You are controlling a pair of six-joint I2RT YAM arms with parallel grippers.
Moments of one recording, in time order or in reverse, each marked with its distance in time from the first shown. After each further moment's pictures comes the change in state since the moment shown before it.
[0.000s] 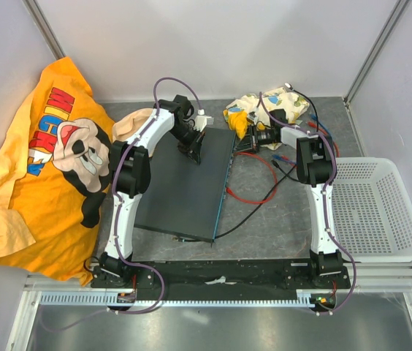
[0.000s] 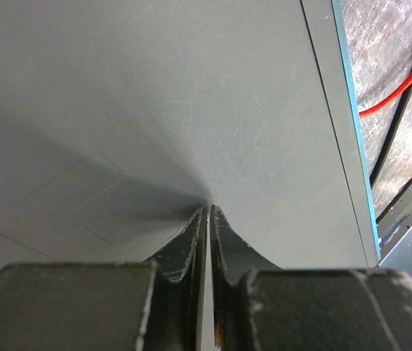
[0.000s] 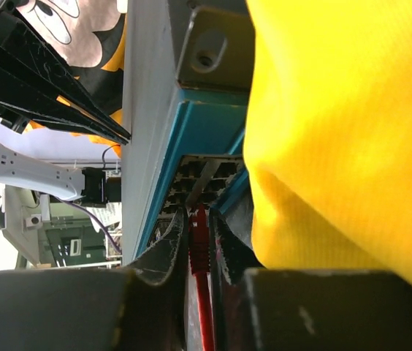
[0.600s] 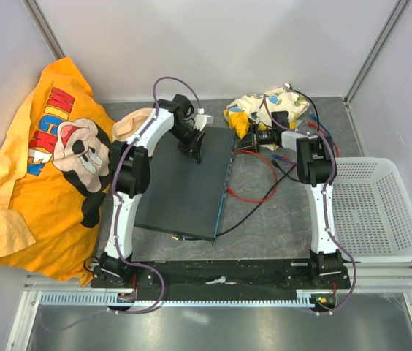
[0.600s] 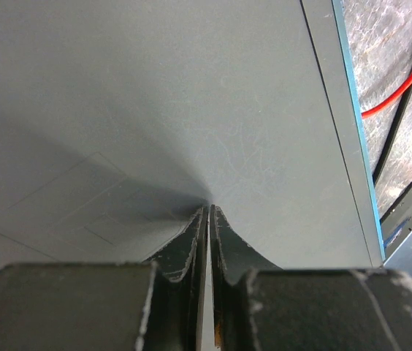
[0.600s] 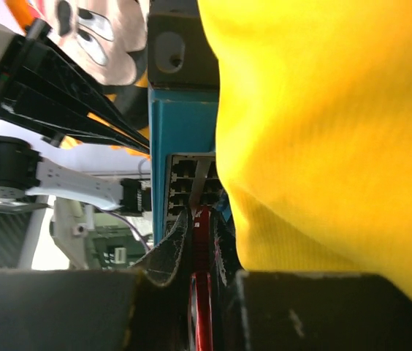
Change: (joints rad) left arm 0.002 0.002 0.001 0.009 -0.003 0.001; right arm -0.008 0.021 -0.047 0.234 -0.059 0.271
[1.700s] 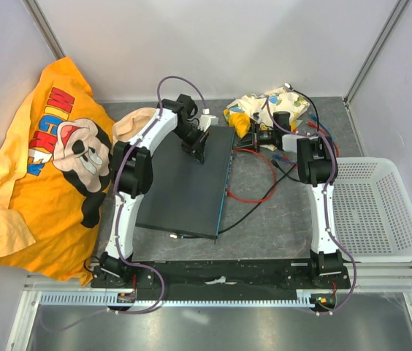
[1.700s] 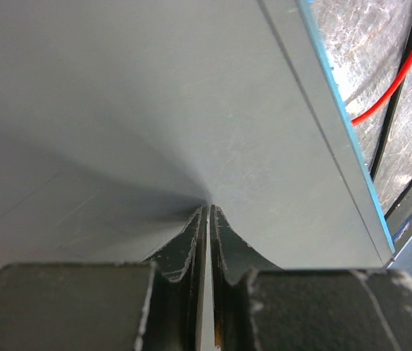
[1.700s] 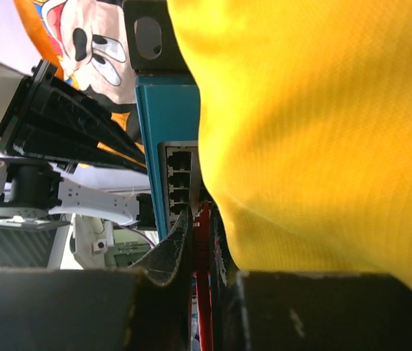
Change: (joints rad) left arm -0.020 0.012 0.034 -0.012 0.022 0.046; right arm -0.020 -0.004 -0.093 0.293 0.009 0.283
